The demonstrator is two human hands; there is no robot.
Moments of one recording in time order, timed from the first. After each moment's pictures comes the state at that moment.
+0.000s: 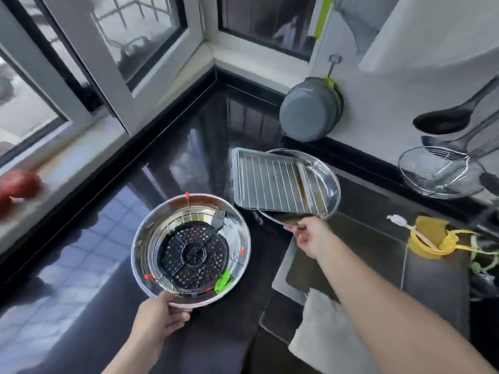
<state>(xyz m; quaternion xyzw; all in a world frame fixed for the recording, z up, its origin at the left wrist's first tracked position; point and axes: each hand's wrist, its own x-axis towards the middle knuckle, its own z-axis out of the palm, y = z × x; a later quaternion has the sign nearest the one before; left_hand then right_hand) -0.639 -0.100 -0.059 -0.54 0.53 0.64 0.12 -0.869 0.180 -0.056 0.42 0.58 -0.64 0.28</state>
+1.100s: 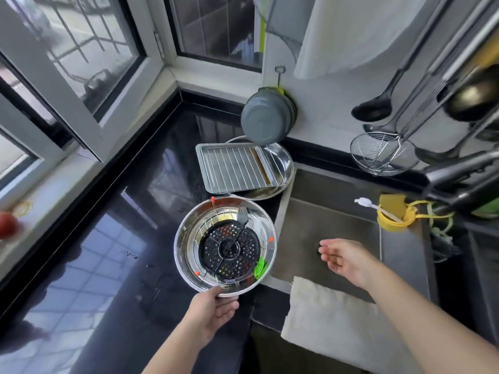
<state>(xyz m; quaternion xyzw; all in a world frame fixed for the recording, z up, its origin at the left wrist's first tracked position) -0.676 -0.015 -0.068 -0.47 0.49 0.68 0.28 -0.776 0.298 -0.014 0.40 0.63 -0.63 0.22</state>
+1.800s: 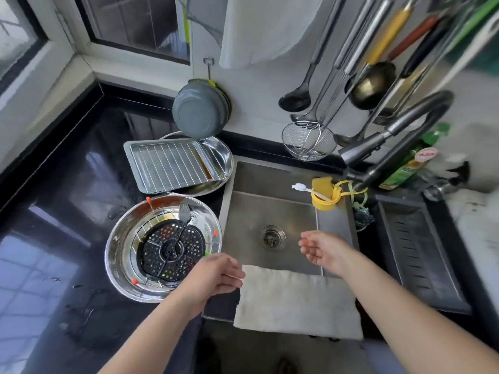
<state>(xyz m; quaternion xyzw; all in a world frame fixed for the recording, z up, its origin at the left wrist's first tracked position) -0.719 0.073 -0.001 -0.16 0.61 0.65 0.42 -0.730 0.363 0.014 0.44 0.63 -0.62 0.16</state>
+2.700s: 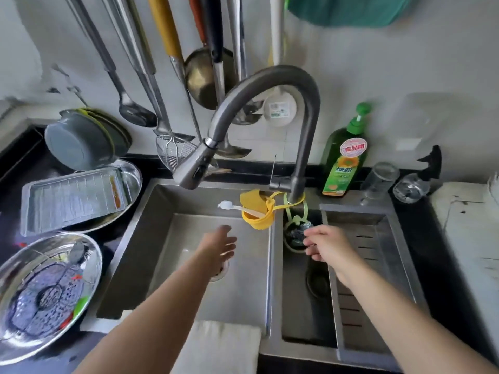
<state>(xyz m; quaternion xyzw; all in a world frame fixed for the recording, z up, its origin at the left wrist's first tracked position) -0.828 0.433 -0.058 -0.33 0.63 0.64 0.27 -0.750 0.676 -0.019 0.33 0.73 -0.58 0.12</state>
